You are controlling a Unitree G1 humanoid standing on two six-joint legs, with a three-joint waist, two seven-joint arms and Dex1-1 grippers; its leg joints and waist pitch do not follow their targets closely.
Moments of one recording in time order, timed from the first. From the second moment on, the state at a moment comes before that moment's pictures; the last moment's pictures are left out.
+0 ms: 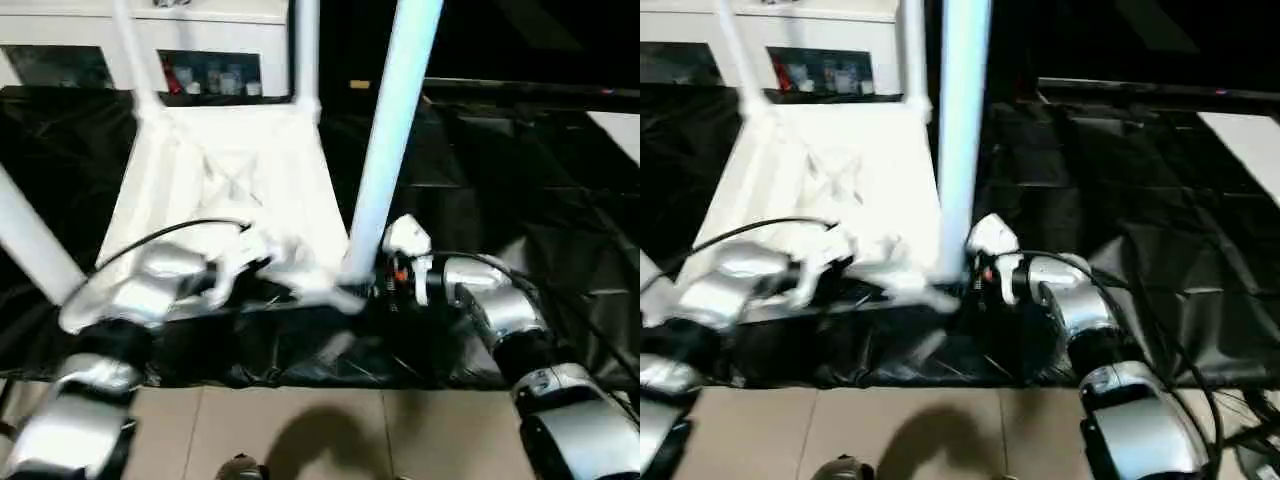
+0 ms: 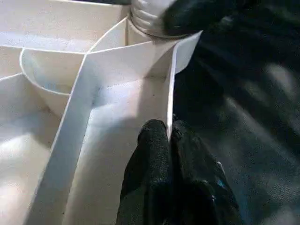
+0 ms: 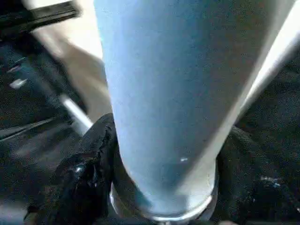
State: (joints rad) left arm -0.69 0.34 -0.21 0.74 0.05 0.15 -1.13; right arm -0.64 -0.17 0.08 0.84 0.07 -0.03 0.84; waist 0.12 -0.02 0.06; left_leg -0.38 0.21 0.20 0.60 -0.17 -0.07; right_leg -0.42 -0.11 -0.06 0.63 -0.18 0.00
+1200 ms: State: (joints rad) left arm -0.66 0.41 -0.19 0.75 0.03 0.05 -1.37; right arm -0.70 -0.26 0.17 0.83 0.07 -0.06 1.28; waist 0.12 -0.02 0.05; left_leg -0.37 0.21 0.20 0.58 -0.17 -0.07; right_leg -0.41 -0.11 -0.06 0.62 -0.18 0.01
